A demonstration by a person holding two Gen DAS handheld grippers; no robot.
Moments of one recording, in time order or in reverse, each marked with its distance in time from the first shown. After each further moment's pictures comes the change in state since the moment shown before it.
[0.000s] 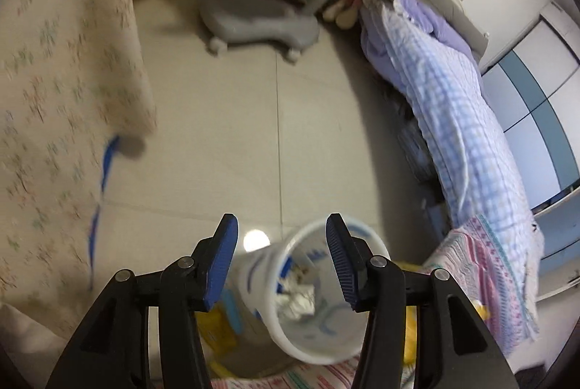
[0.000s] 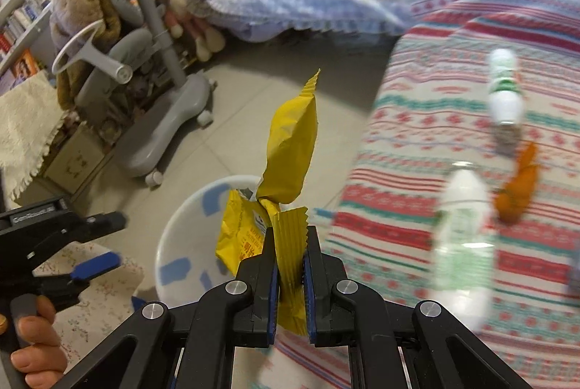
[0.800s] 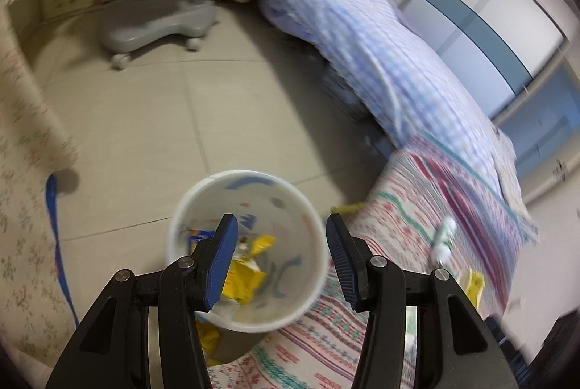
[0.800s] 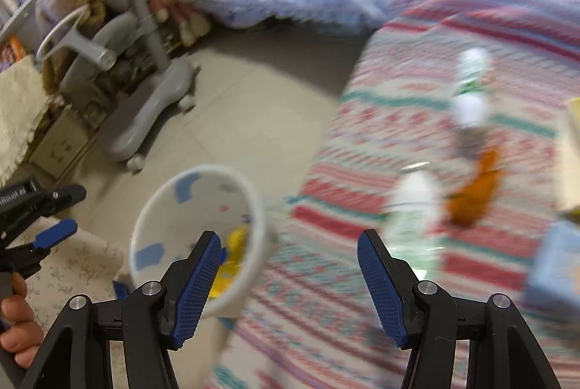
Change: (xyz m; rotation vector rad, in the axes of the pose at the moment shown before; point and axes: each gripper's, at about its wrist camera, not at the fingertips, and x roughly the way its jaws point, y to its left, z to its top) left arm -0.003 -0.090 -0.049 0.344 0.110 -0.217; right arm -0.056 -0.052 0.009 0.008 0.024 -0.102
